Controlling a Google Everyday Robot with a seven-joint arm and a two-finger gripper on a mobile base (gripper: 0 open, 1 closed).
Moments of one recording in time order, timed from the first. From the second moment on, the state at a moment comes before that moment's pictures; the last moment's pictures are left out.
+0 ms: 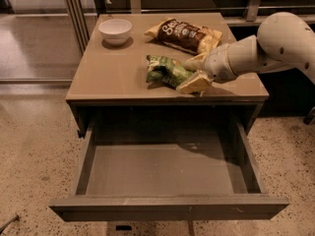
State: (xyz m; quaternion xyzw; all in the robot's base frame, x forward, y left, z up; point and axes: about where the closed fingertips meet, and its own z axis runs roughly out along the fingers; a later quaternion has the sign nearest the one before) arm 0.643 -0.098 0.842 -0.57 0.68 0.17 0.42
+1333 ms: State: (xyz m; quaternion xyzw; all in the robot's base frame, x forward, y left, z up) arm 0.602 -0.096 0.876 -0.61 0.65 0.21 0.40
